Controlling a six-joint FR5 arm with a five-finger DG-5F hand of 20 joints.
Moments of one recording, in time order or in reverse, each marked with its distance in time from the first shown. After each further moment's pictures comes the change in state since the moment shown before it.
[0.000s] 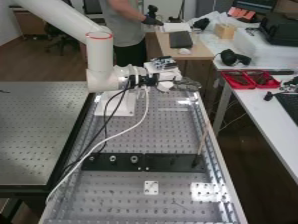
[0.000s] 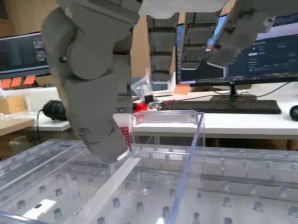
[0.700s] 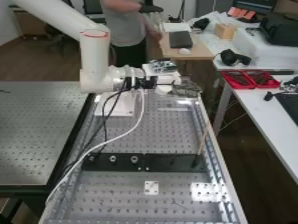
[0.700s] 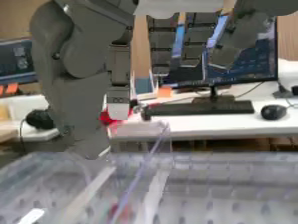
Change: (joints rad) arm -0.048 0.044 -0.018 -0.035 0.012 0.034
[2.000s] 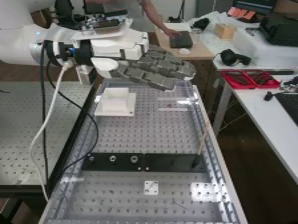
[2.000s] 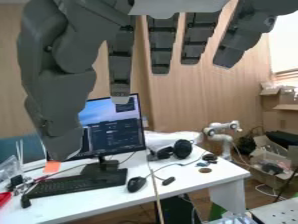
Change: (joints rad) arm -0.191 0.417 -0.194 -0.059 0.298 0.015
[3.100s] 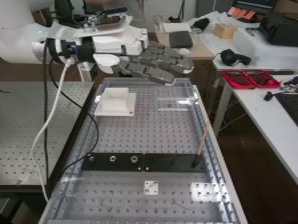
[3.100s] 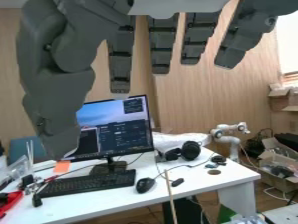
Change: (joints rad) arm 0.023 0.013 -0.019 0.018 -0.006 -0.001
